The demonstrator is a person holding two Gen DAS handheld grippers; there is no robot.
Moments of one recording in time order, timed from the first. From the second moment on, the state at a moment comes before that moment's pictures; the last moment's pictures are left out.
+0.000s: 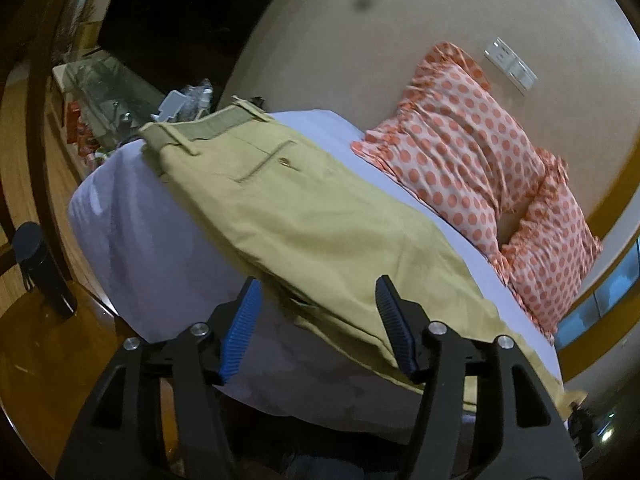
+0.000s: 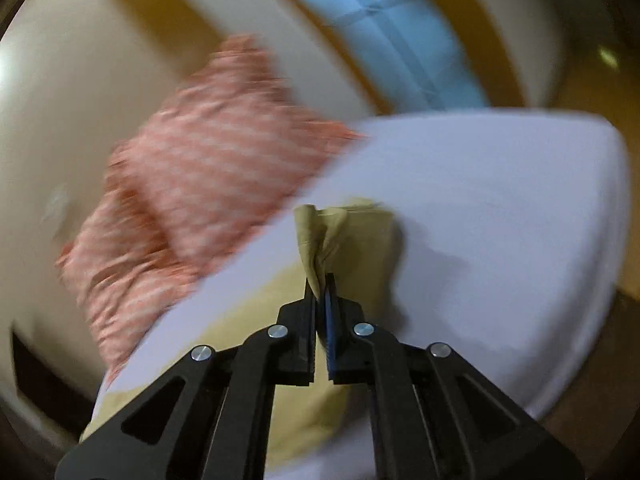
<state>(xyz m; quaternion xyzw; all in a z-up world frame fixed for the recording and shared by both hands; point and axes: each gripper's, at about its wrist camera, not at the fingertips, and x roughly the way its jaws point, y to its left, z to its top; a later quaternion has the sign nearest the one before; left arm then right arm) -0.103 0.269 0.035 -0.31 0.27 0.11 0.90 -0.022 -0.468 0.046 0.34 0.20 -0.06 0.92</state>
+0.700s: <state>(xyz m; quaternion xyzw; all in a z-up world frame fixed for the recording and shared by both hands) -0.103 0.300 0.007 -0.36 0.29 0.09 0.88 0.044 -0.110 0.046 0.13 0.36 0.40 0.83</state>
